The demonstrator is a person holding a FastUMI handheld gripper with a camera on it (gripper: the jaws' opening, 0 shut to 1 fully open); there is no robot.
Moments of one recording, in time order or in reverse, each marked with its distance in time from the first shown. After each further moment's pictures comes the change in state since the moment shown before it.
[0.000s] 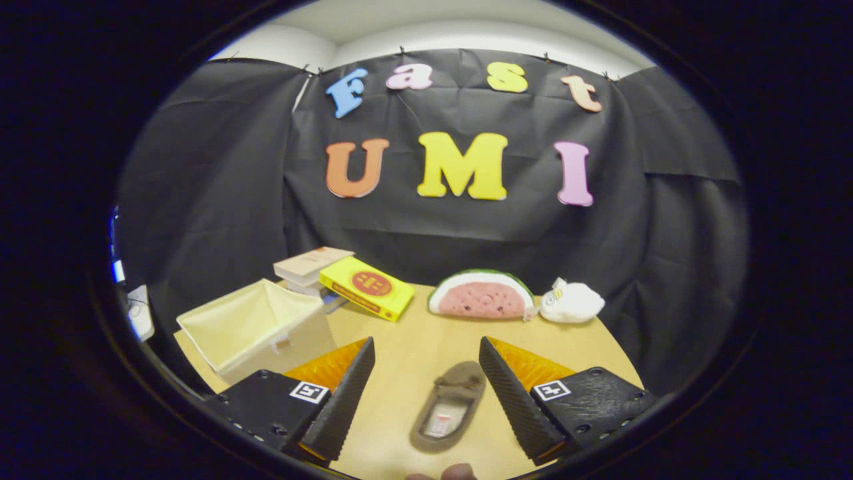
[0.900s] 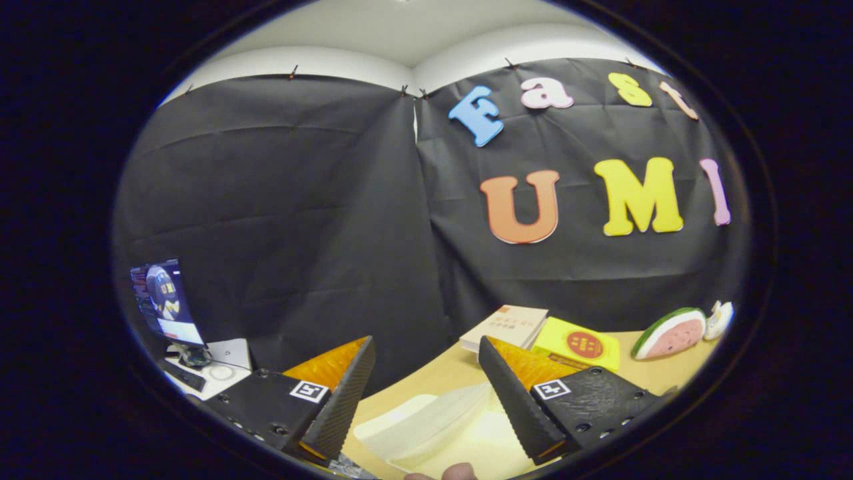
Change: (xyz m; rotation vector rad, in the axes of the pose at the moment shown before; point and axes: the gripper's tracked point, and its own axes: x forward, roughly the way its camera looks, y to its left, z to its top) arm -0.021 0.401 0.162 0.024 -0.211 0.534
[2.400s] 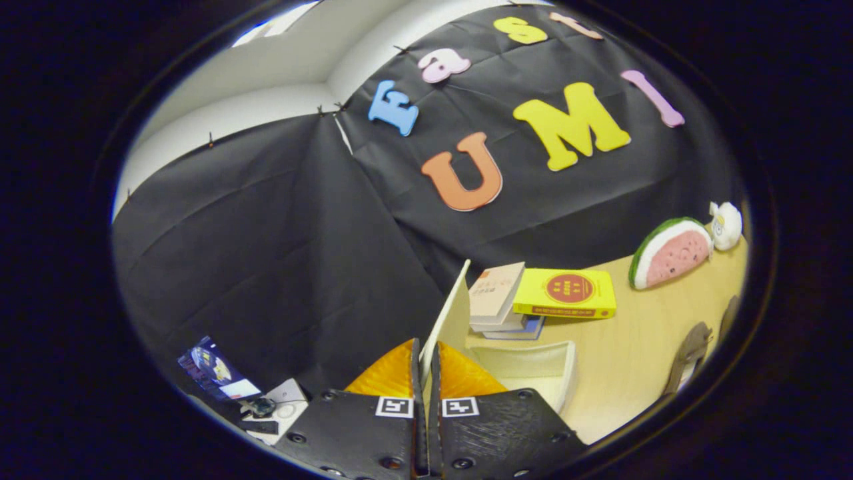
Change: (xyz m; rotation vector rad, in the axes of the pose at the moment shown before) arm -0.029 -0.054 -0.002 0.378 0.131 0.051
